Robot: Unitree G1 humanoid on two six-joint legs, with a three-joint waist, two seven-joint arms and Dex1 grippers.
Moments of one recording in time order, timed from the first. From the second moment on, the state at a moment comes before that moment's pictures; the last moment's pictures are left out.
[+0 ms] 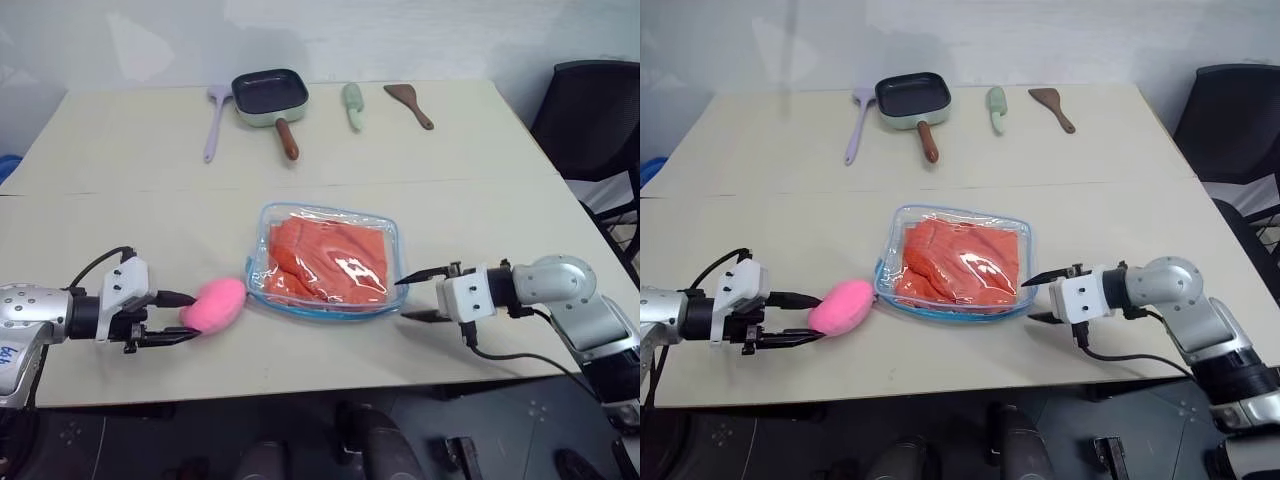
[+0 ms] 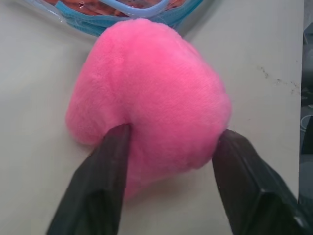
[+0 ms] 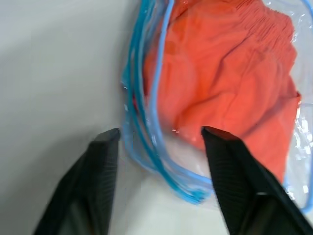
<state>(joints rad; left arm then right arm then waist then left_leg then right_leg) -0.07 1.03 0.23 -0.09 -0.42 0.37 -1.22 -0.36 -0.90 0.16 -0.04 0.17 -0.23 1.20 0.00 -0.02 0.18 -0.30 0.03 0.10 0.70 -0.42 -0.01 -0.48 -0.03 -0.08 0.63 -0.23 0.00</state>
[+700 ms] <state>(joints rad) -0.52 0.97 -0.14 -0.19 -0.30 0.20 -1.24 -0.21 -0.95 -0.12 -0.55 0.73 0.59 0.98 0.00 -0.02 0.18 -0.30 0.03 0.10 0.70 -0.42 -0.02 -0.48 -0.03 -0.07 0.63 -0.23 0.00</state>
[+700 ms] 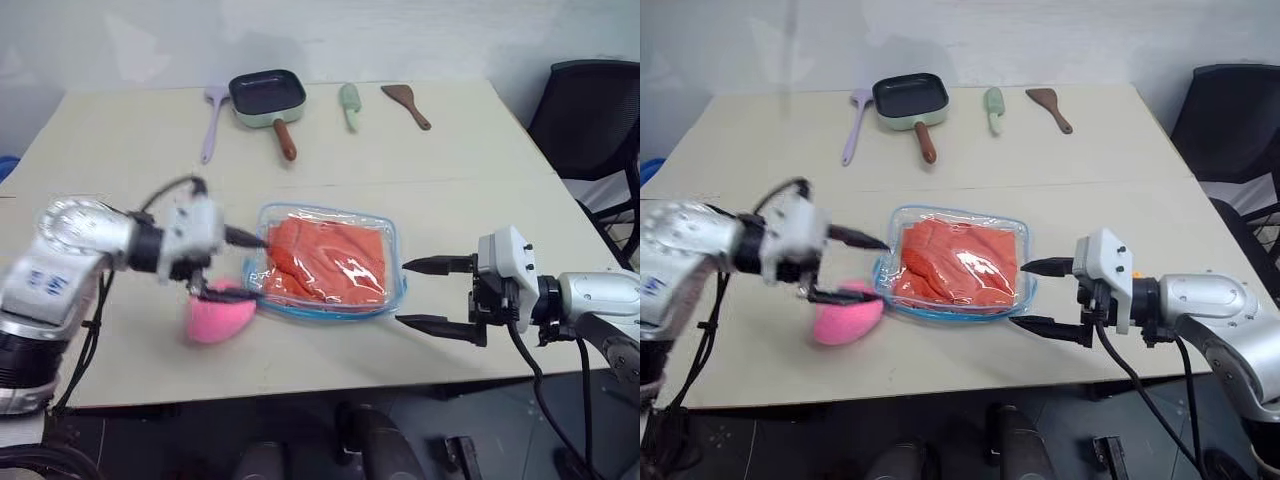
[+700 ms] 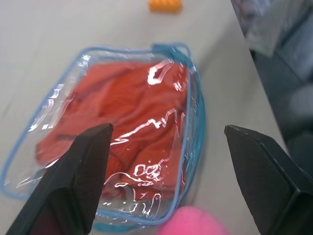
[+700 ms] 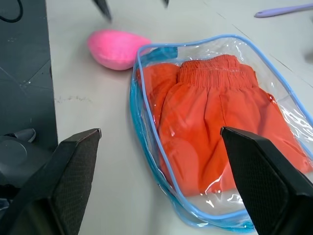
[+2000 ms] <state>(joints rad) -0.54 0.66 -0.05 -0.08 -0.39 0.44 -1.03 -0.19 -0.86 -0.05 -0.59 0.59 0.56 0.87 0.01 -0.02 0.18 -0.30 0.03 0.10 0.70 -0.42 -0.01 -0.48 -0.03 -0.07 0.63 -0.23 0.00</state>
